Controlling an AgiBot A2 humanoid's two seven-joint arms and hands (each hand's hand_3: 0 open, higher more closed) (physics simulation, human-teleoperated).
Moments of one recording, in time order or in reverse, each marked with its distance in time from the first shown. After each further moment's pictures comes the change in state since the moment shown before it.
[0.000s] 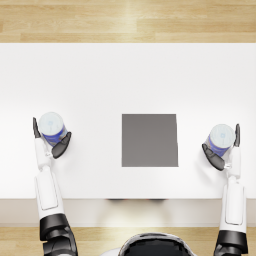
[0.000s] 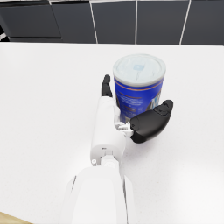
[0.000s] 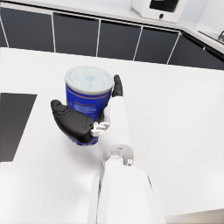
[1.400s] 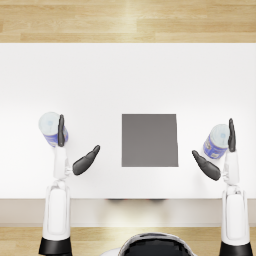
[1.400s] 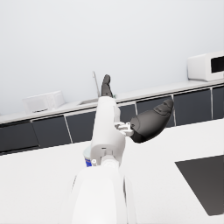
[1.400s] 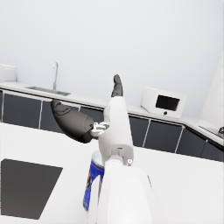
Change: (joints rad) left arm -0.218 -0.052 0.124 -0.847 -0.041 0.000 0.000; right arm -0.059 0.068 0.025 0.608 -0.041 0.001 0.000
